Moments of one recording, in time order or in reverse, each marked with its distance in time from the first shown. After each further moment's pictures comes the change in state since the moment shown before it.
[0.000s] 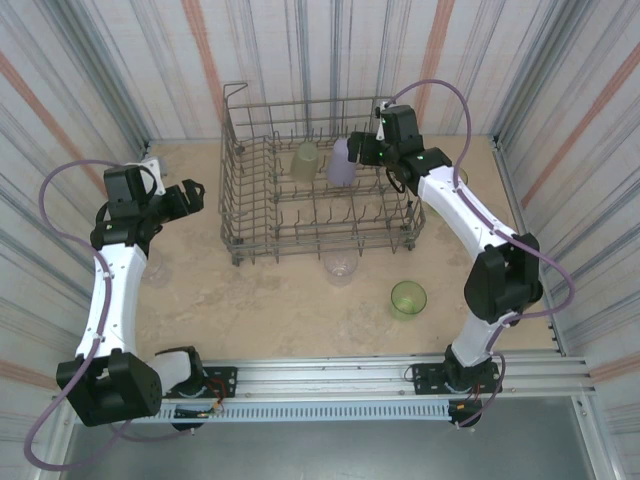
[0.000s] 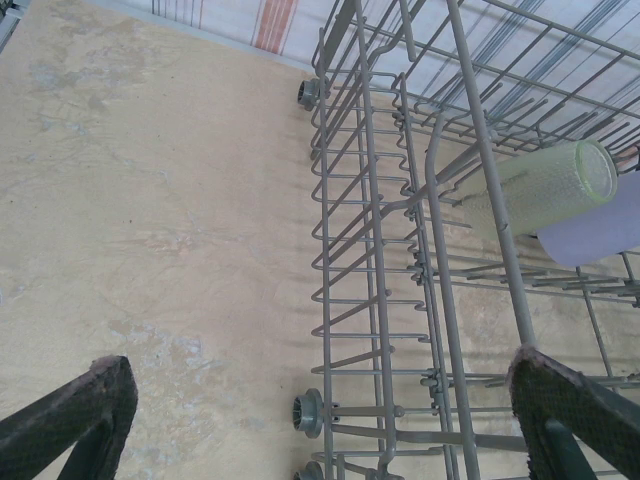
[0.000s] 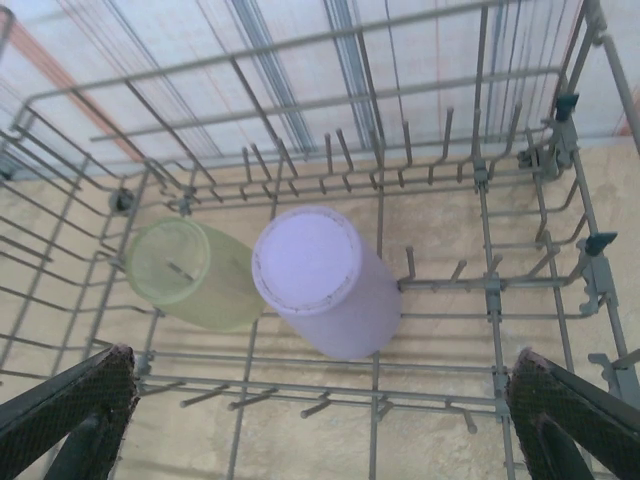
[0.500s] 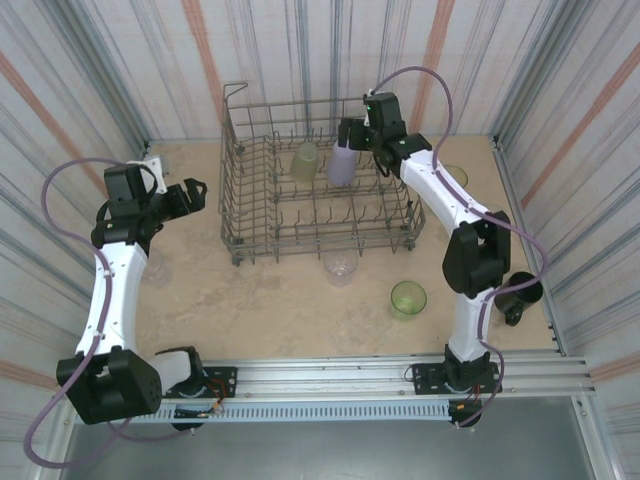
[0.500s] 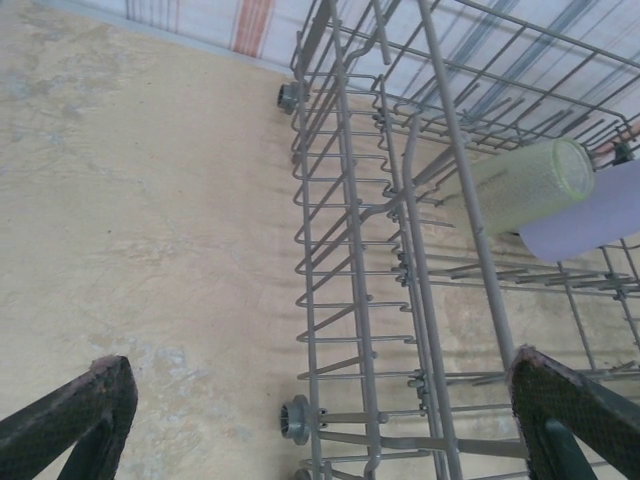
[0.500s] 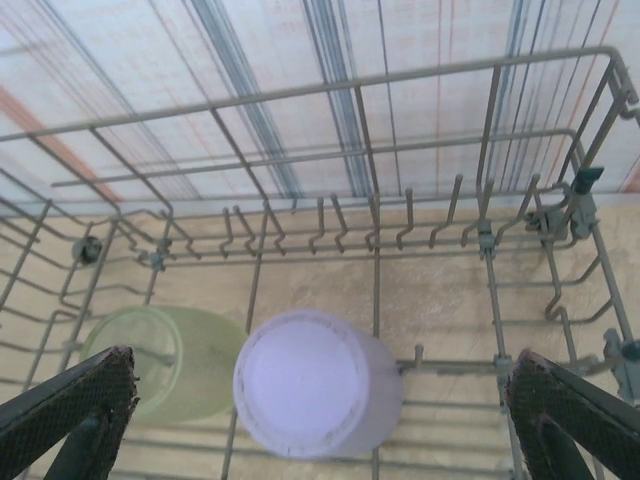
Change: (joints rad) left arm 0.000 0.011 0.000 0.021 0.030 0.010; right arm 0.015 0.219 0.218 0.014 0.058 -0.019
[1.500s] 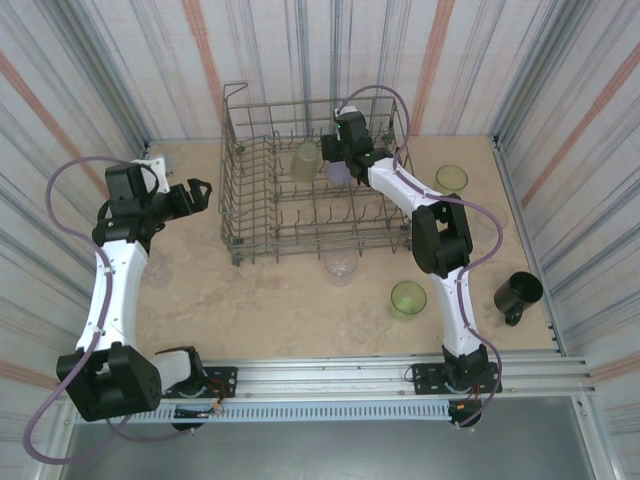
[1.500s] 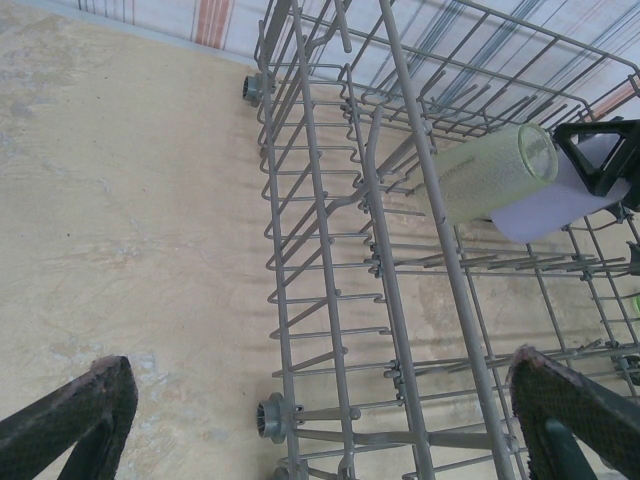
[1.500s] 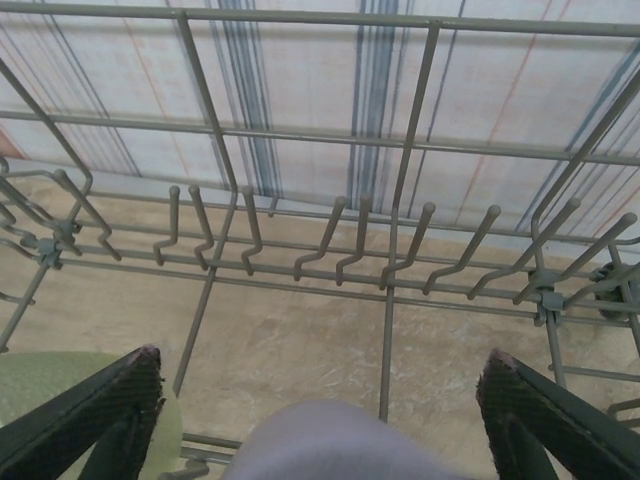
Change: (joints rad) left arm 0.000 0.016 0.000 0.010 0.080 0.016; right arm 0.057 0.327 0.131 0.218 0.122 -0.185
